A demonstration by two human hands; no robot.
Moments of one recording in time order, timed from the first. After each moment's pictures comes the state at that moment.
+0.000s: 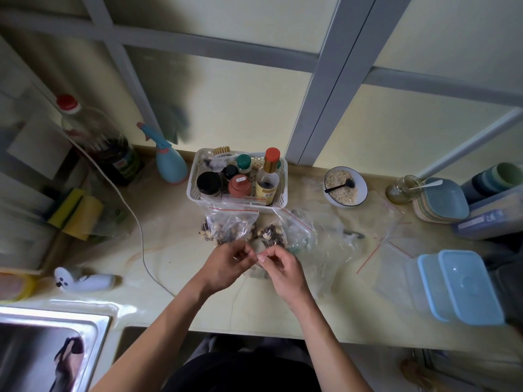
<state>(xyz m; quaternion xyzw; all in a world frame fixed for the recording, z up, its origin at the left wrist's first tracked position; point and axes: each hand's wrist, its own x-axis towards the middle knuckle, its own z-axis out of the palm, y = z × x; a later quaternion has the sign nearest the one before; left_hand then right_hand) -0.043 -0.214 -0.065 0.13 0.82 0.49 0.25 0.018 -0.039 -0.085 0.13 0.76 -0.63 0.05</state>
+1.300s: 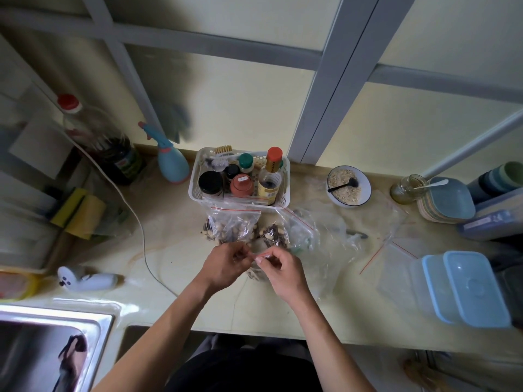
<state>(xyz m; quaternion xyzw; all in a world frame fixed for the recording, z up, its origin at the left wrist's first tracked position) -0.045 -0.215 -0.072 0.09 0.87 0.42 0.23 0.010 -0.044 -0.076 0.13 0.83 -0.55 0.05</state>
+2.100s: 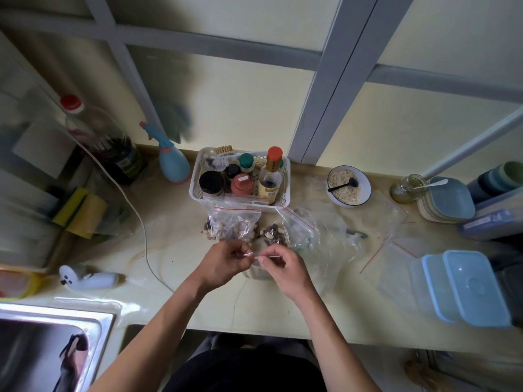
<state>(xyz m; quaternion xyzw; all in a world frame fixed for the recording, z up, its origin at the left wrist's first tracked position) -0.046 -0.224 -0.067 0.09 0.81 0.51 0.29 0.010 -0.036 -0.065 0.12 0.80 -0.59 0.09</state>
